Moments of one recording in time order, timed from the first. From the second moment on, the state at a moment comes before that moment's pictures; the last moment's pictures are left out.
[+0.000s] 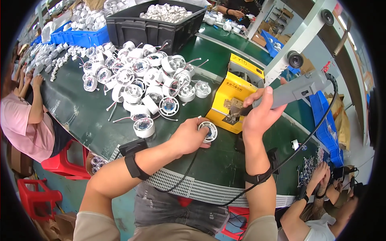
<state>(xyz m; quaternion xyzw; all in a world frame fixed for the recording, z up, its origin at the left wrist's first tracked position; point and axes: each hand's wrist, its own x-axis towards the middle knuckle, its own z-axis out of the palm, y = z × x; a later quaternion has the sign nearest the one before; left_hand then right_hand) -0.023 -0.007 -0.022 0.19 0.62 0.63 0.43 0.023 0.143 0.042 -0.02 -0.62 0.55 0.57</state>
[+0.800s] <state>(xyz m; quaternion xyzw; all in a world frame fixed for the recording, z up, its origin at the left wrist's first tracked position) -0.013 -0.002 -0.033 0.24 0.57 0.62 0.48 0.064 0.099 0.025 -0.02 -0.59 0.63 0.50</state>
